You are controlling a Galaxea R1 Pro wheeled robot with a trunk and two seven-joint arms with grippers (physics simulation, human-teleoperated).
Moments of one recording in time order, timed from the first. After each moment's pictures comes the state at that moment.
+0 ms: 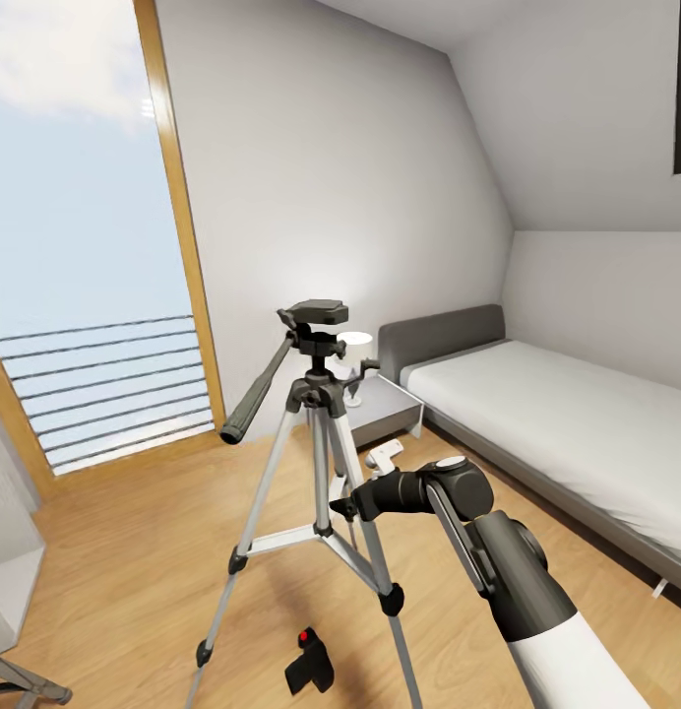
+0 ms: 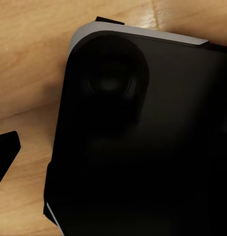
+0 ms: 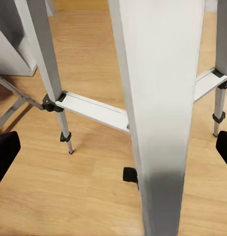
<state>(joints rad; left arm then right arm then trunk) 0.00 -0.01 0.03 -0.02 0.18 -0.09 0.01 -0.61 0.02 0.32 -1.43 0.04 1.04 0.59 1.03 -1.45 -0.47</state>
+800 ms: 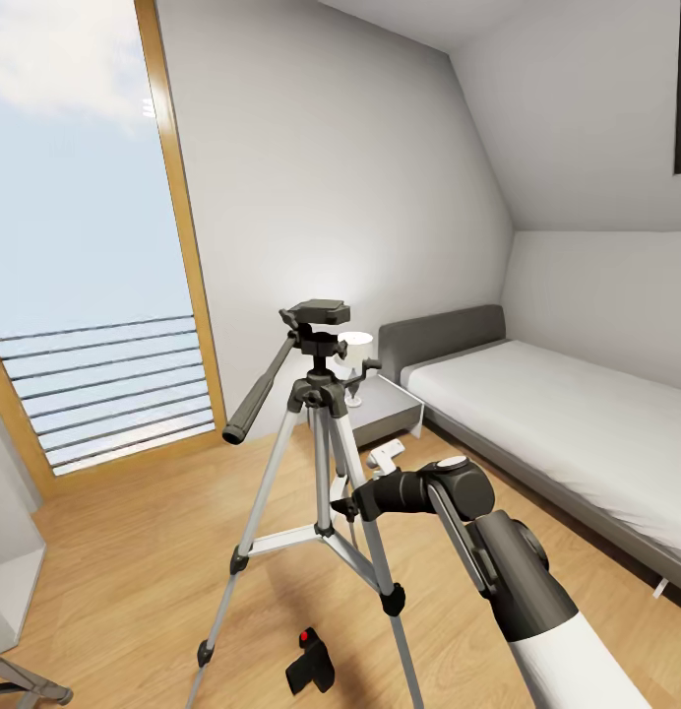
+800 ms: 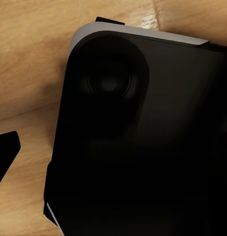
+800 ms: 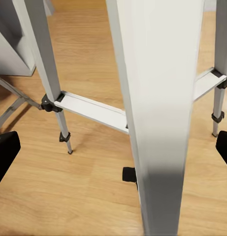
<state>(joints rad) 0.00 -0.01 0.03 -0.02 0.18 -0.09 0.01 -0.61 0.02 0.32 -1.43 0.04 1.04 0.59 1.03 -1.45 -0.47</state>
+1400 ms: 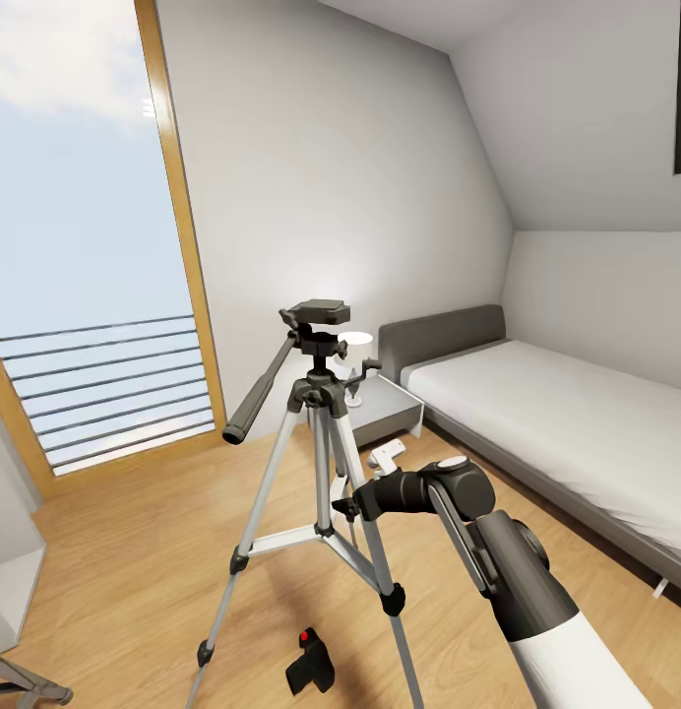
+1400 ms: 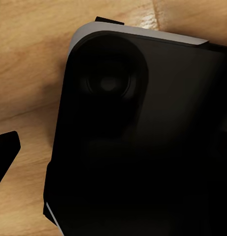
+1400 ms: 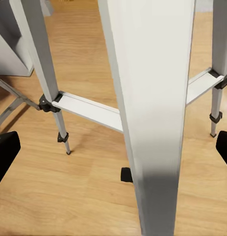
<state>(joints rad) 0.00 -0.01 0.03 -0.02 0.18 -0.09 0.01 -0.61 0.01 0.32 -1.43 0.04 1.04 0.59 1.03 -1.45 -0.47</state>
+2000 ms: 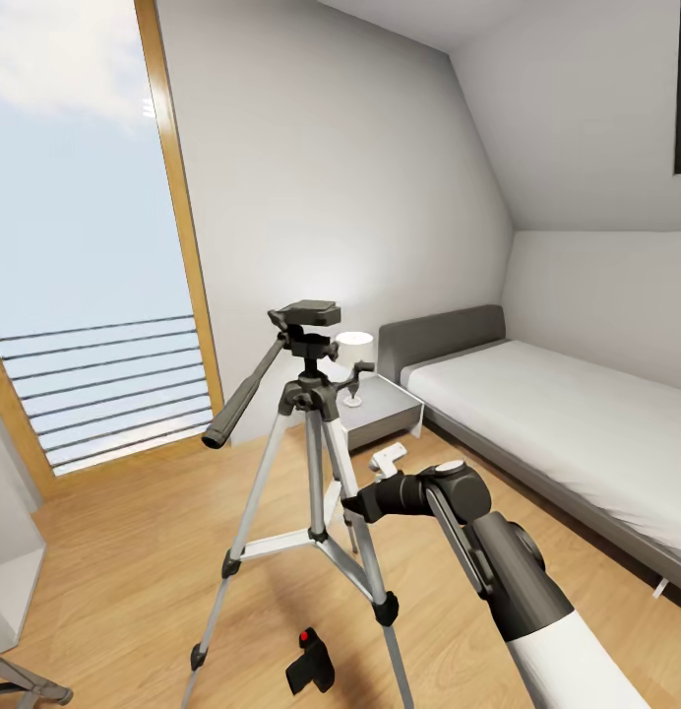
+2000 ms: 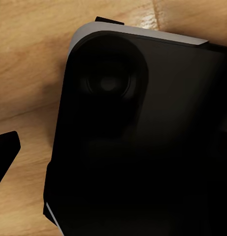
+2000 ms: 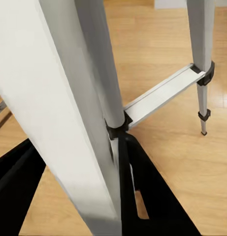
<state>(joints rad) 0.00 -0.01 0.03 -0.02 0.18 -0.09 0.01 -0.61 0.02 0.32 -1.37 0.04 0.99 0.55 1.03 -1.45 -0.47</state>
